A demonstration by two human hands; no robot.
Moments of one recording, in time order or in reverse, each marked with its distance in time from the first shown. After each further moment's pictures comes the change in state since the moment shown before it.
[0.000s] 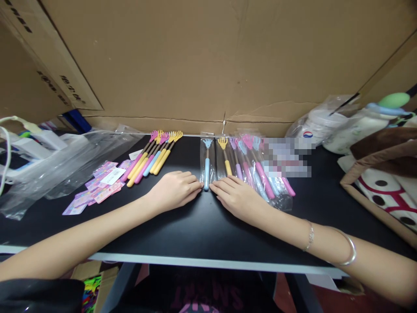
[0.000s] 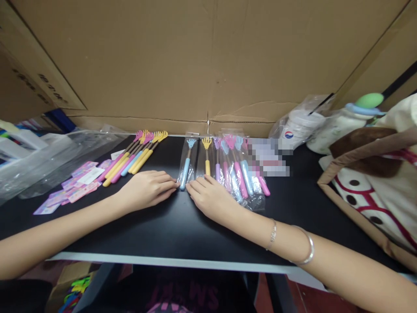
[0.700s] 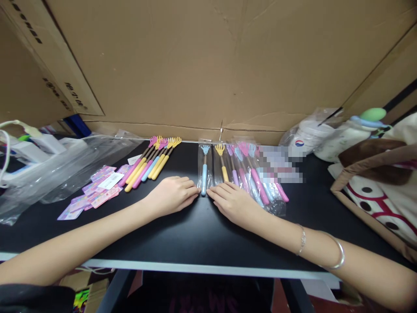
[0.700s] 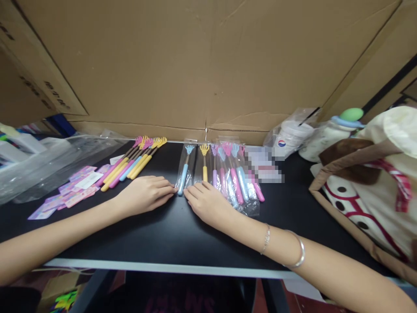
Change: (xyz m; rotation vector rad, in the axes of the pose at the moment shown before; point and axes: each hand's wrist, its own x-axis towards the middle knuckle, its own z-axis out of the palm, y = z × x) left_hand -0.001 0.000 0.001 -0.031 -0.007 -0.003; right_hand 0.000 0.000 -0.001 -0.007 0.008 -0.015
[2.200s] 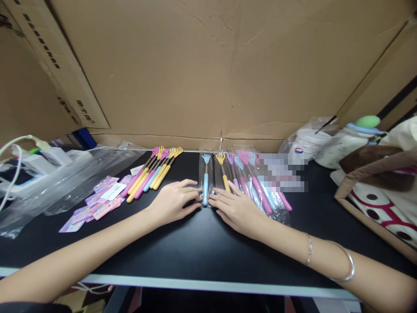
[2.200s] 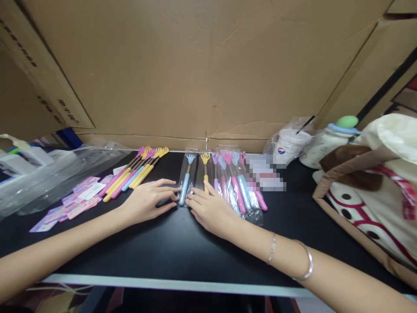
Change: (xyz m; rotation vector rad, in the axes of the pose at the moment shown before) left_hand 0.002 -0.004 0.008 -0.186 0.128 -0.105; right_hand -0.004 0.006 -0.006 0.165 0.052 0.058
